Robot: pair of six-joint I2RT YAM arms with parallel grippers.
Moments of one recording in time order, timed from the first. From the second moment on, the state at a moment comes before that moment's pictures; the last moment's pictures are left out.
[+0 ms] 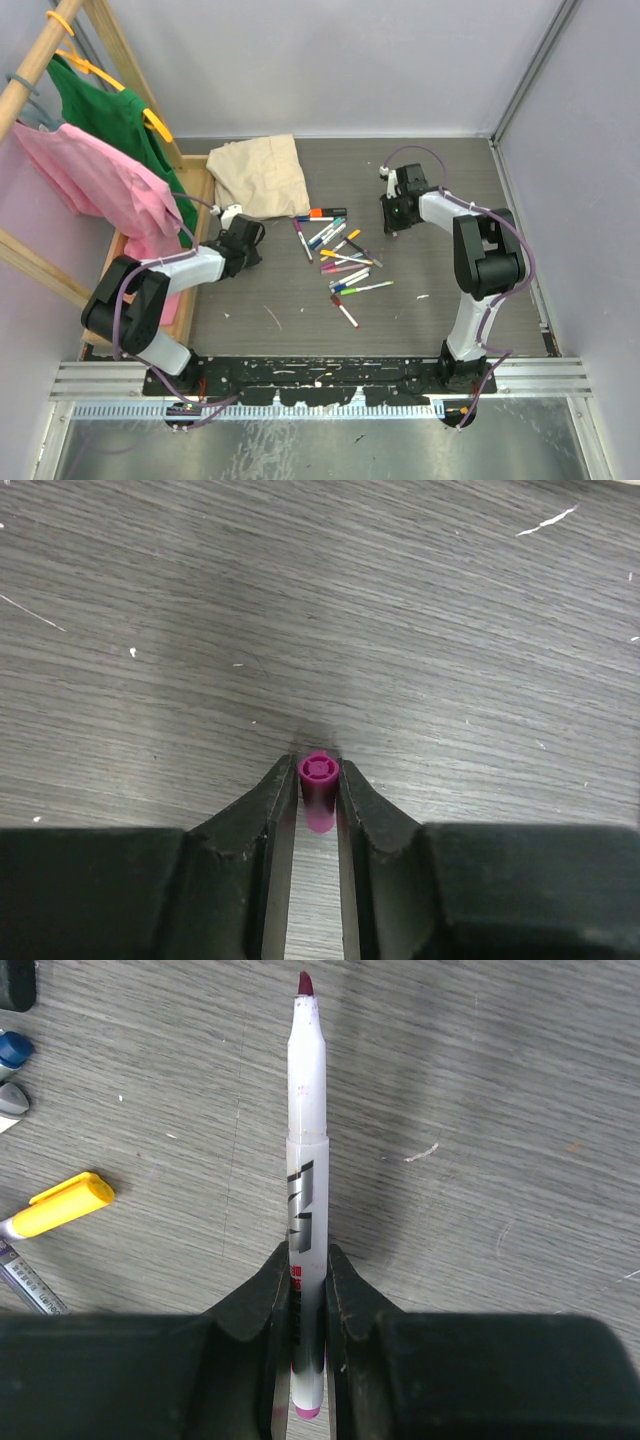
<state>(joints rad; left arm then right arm) -0.47 1.54 0.72 -0.10 -0.37 -0.66 0.20 1.89 1.21 -0.36 -0.13 -0.03</state>
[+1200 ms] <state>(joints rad) -0.46 1.27 0.65 -0.08 -0.28 -0.66 0.17 1.91 1.22 -0.37 -0.21 -0.05</state>
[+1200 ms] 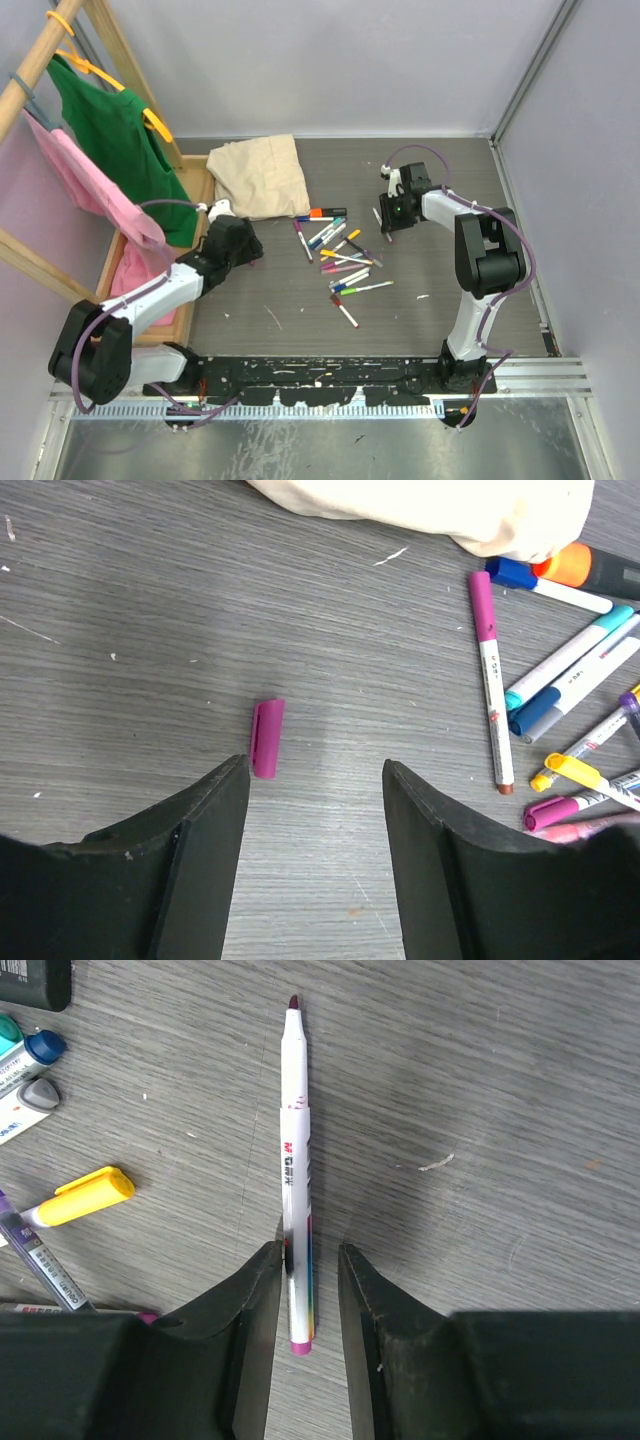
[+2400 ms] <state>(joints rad) -0.46 1.25 0.61 -0.06 -0.21 -0.57 0.17 1.91 1.22 -0.37 -0.24 -0.07</state>
